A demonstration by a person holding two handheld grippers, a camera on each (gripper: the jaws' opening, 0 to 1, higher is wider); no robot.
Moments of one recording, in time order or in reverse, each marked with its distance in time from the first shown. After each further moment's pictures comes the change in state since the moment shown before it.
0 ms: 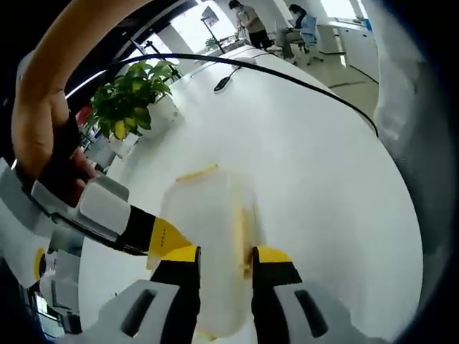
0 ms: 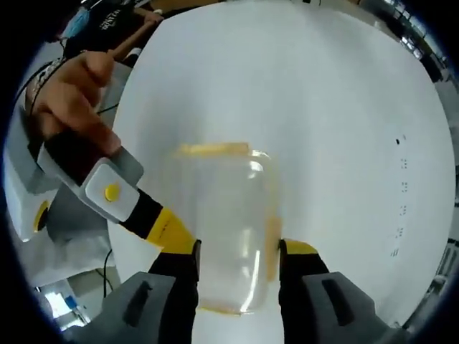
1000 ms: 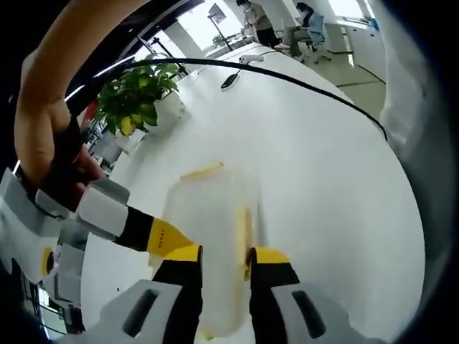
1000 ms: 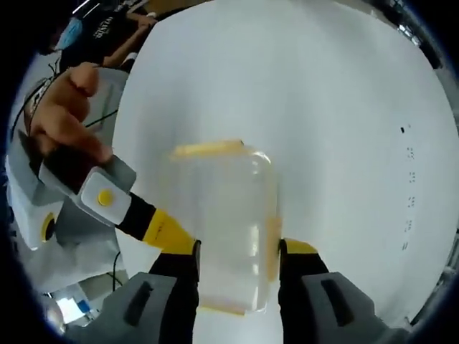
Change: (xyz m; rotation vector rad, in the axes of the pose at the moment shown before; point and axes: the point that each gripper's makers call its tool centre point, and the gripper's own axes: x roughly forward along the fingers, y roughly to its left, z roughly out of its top) left arm 0.000 0.004 -0.003 -0.021 0.019 0.050; right arm 0.007 -0.004 -0.001 0.057 0.032 0.080
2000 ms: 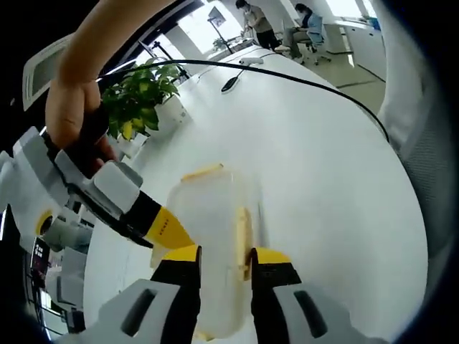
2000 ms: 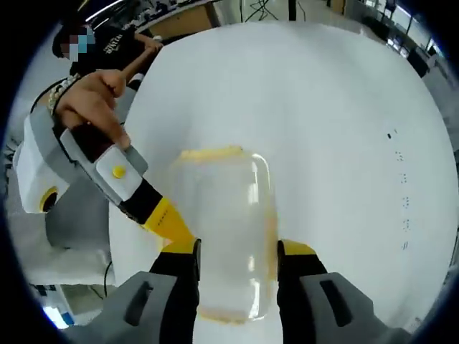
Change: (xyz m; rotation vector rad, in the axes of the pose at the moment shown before) left arm -0.003 -0.005 0.007 0.023 -0.025 0.022; right arm -0.011 0.009 0.004 -0.050 -0.261 -0.123
